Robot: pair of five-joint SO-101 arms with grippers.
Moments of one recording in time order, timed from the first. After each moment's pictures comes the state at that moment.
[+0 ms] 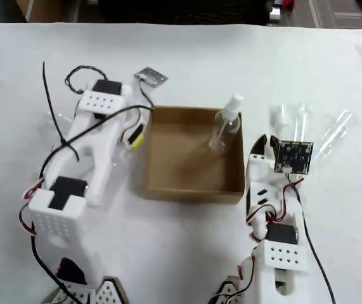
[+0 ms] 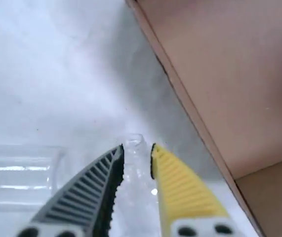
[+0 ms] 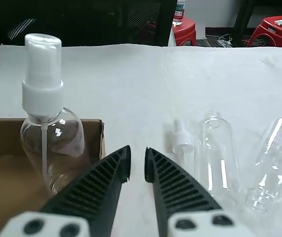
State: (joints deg) left arm 3.9 23.4 -6.6 81.3 -20.2; right arm 4.1 -66.4 87.9 5.0 5.1
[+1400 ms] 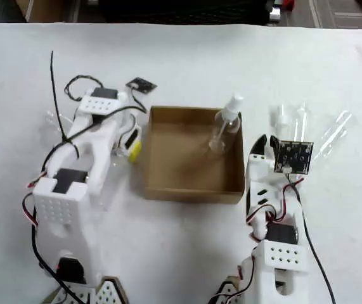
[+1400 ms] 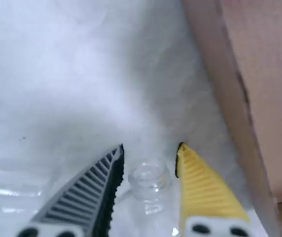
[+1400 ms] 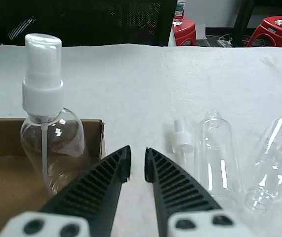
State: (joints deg) left arm 0.8 31.4 -5.6 75.9 -17.5; right arm 4.1 -66.4 87.9 5.0 5.1
